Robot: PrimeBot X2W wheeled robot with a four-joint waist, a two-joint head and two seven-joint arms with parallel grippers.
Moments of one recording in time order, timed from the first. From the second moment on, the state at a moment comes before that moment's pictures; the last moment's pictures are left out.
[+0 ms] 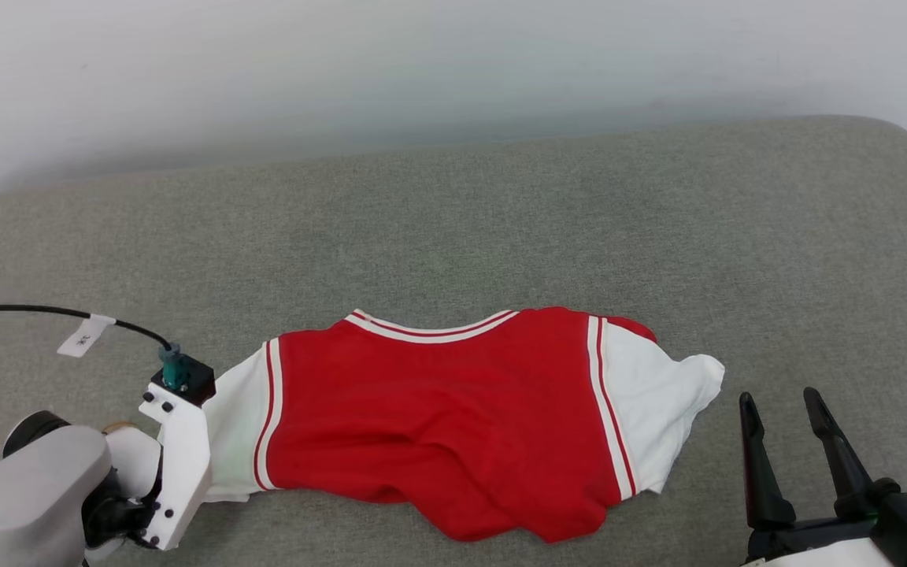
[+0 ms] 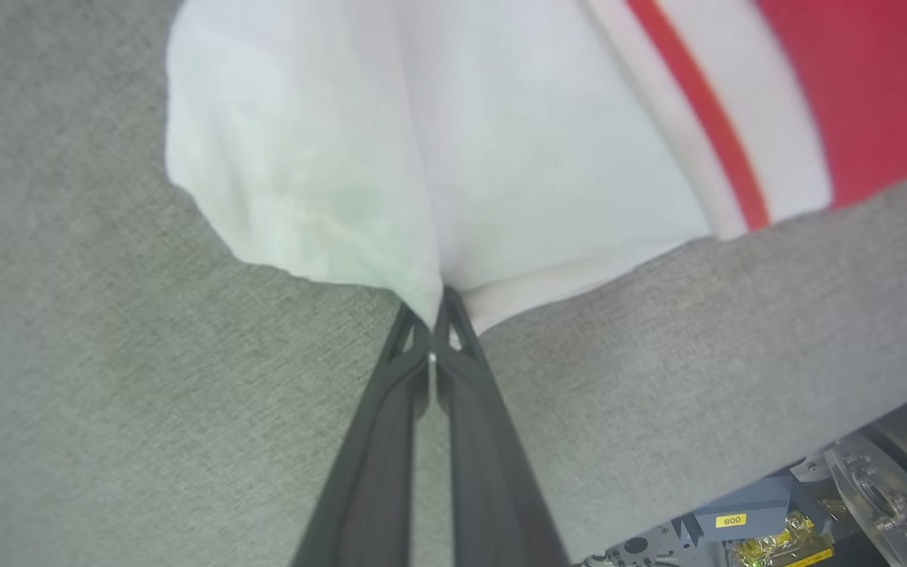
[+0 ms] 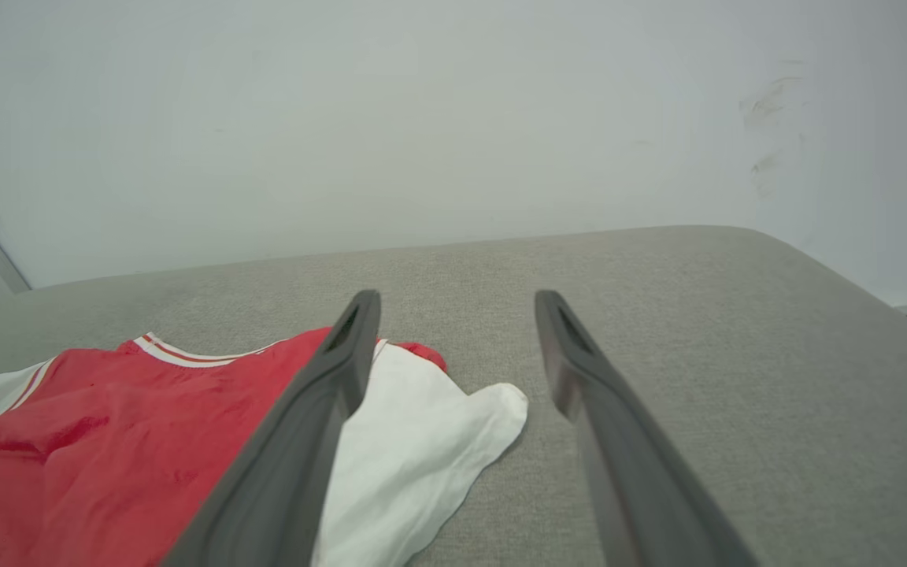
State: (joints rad) left arm -0.76 0.79 -1.27 0.51 -1.08 -0.11 0.62; right arm 0.13 -0.05 0.00 -0.04 0.15 0.13 -0.26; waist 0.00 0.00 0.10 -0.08
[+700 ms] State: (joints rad) left arm -0.57 0.75 -1.00 0.34 -0.94 0.31 -0.25; right arm 0.00 -0.07 -0.16 -0.03 -0.03 0.13 -0.26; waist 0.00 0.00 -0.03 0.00
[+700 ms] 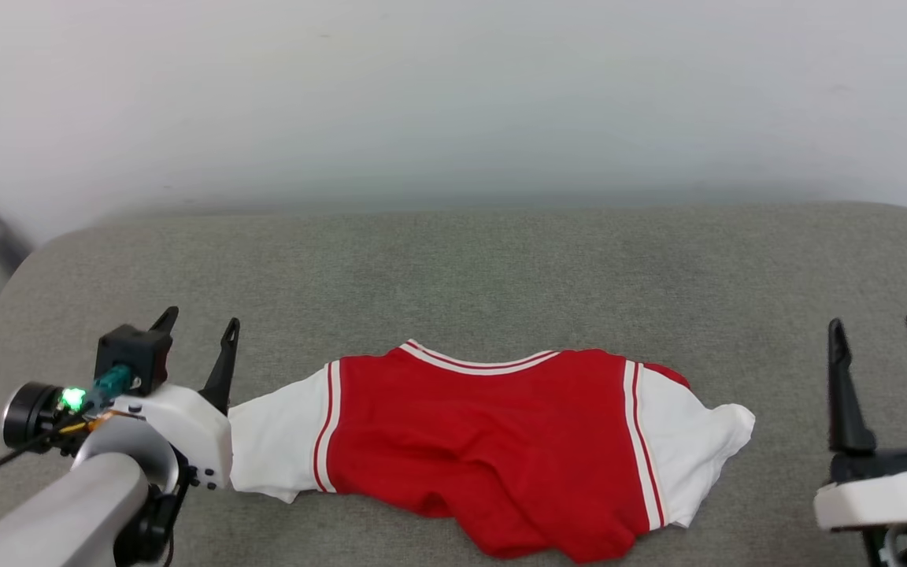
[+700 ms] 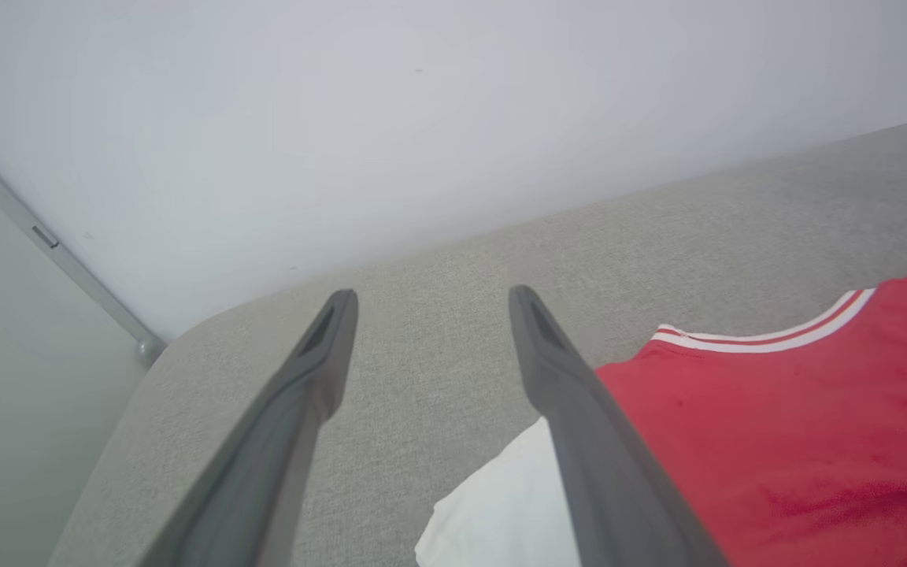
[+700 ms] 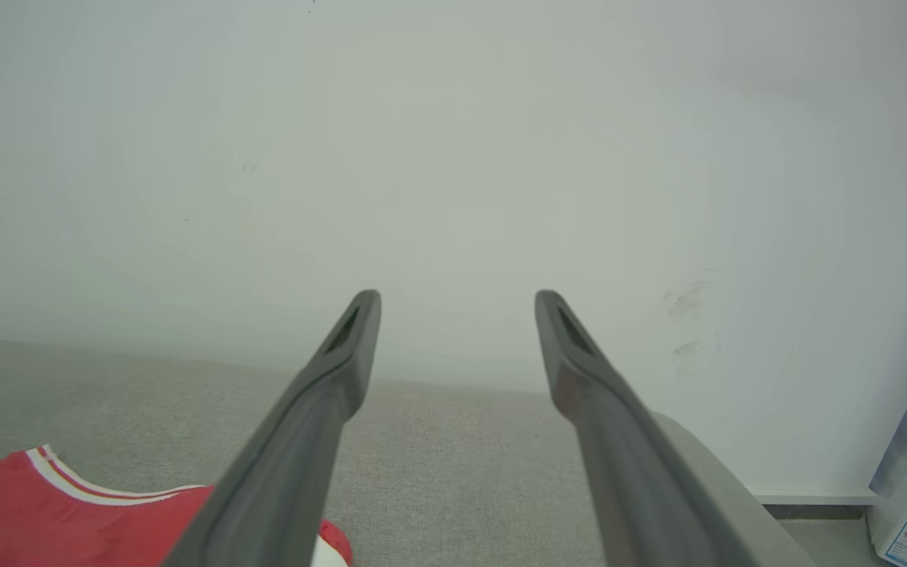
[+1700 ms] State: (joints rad) left arm -0.01 0.48 -0.45 -0.04 -0.42 0.49 -0.26; right arm -0.47 -0.82 0.62 0.19 0.67 0.13 0.77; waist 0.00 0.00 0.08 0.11
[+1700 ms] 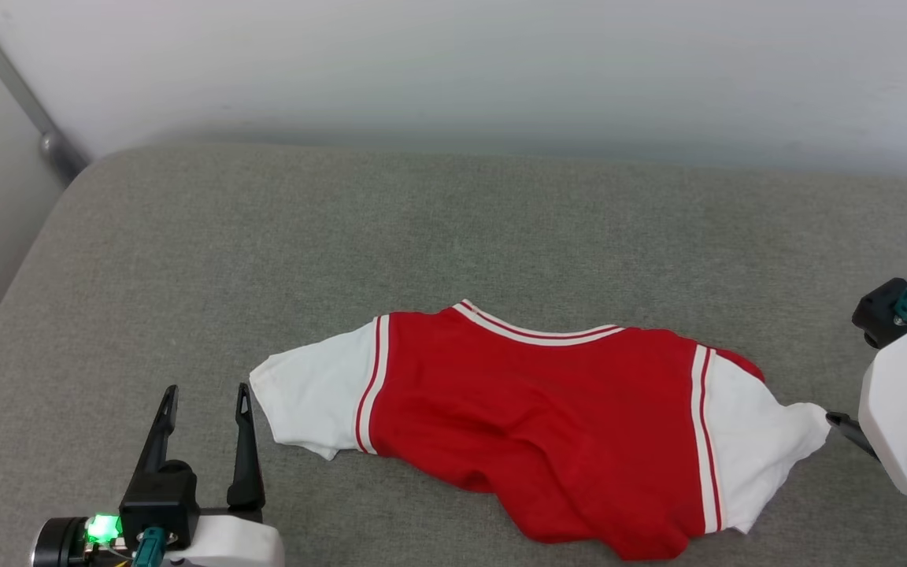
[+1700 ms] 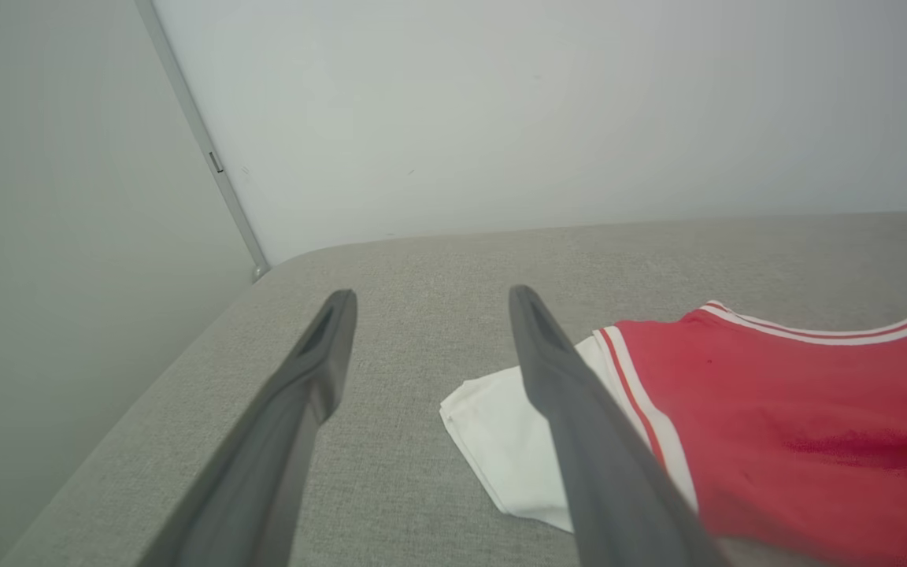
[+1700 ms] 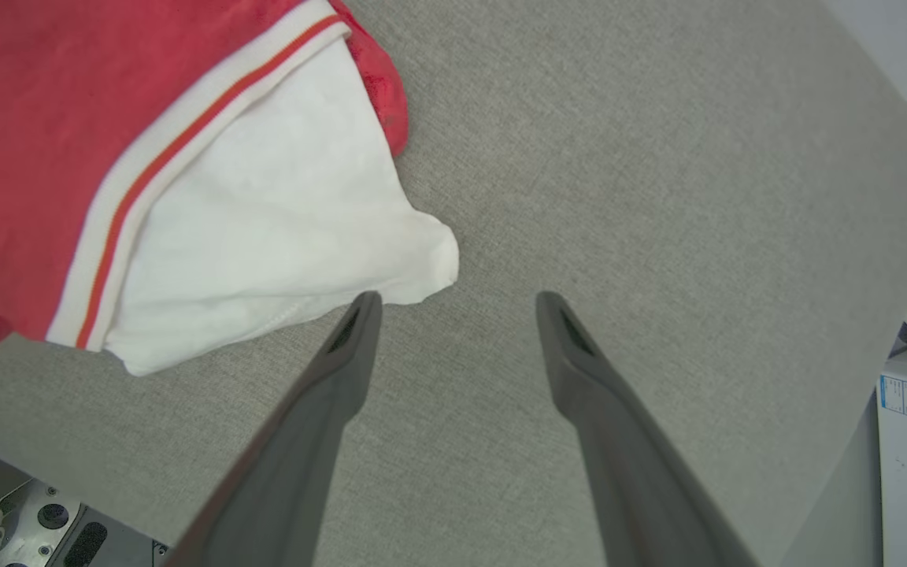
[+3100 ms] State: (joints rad) left arm -0.20 0.45 -0.25 0.22 -0.24 0.17 -0.14; right arm -0.50 -0.86 0.80 0.27 0.76 0.13 0.38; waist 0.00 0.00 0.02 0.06
